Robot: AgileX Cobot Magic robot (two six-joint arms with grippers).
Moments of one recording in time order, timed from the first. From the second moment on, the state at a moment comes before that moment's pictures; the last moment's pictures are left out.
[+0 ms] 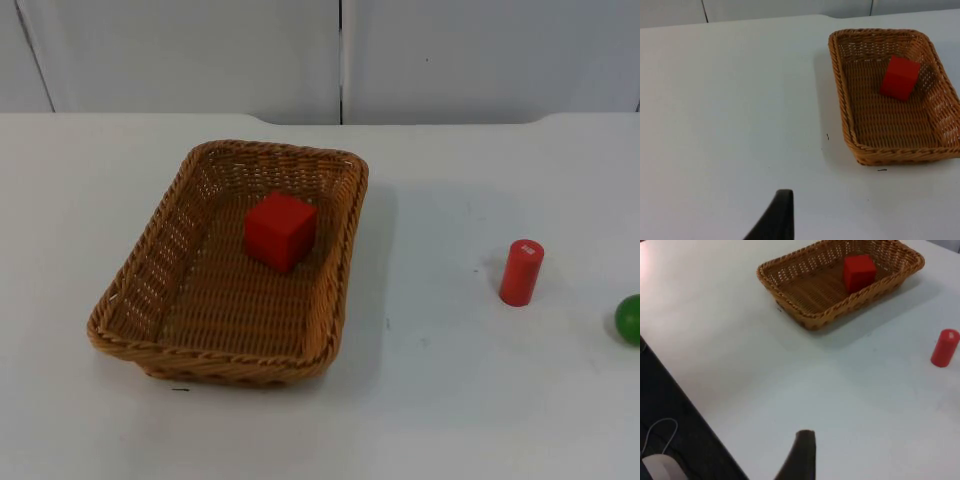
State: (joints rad) right arm 0.85 0.00 -0.53 -0.02 1.11 0.01; left arm -0.12 0.00 -0.50 -0.08 1.07 0.03
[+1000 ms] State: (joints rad) right arm 0.85 0.00 -0.53 -0.02 1.08 0.01; left arm -0.12 0.00 -0.50 -0.08 1.07 0.03
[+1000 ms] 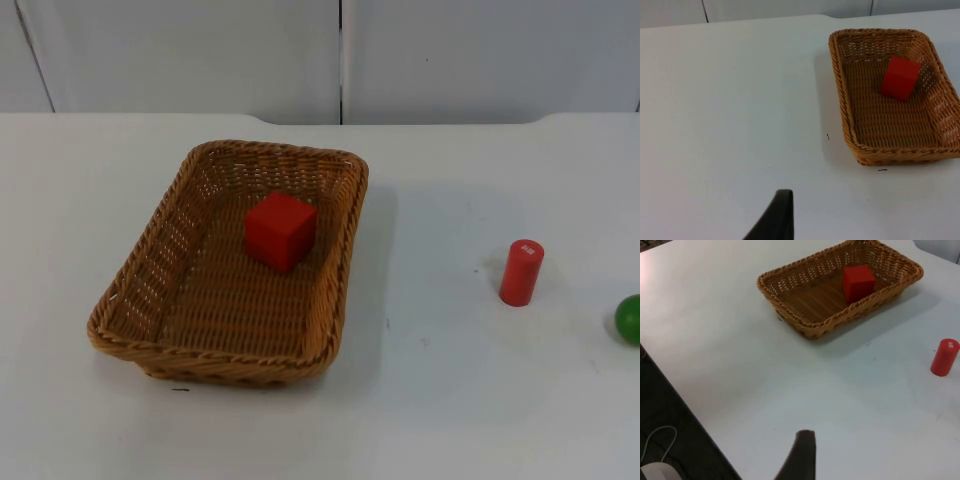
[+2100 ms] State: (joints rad) right arm 0.85 0.00 -0.53 -0.02 1.08 0.01; left arm -0.07 0.00 -0.50 -0.08 1.07 0.03
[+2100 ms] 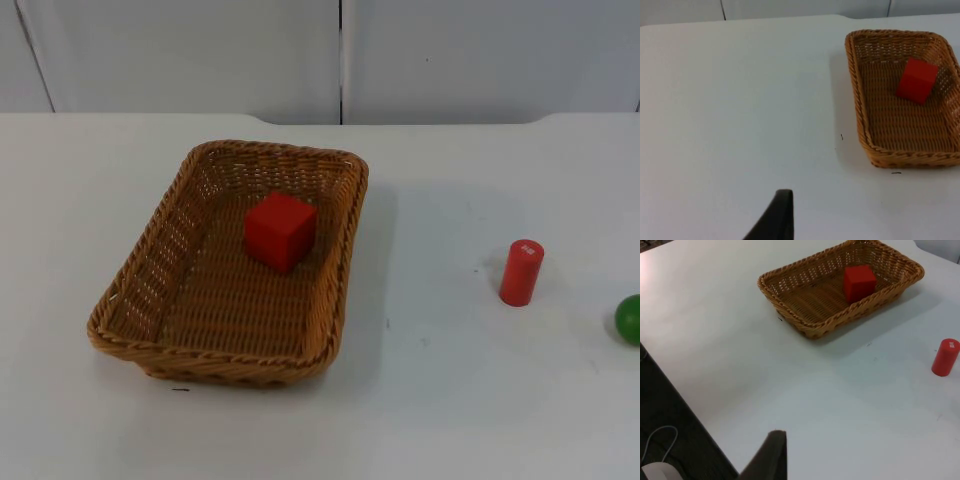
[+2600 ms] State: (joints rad) right arm 0.85 0.00 -0.53 -0.02 1.08 0.01; left arm 0.01 0.00 -0.50 -0.07 1.07 0.03
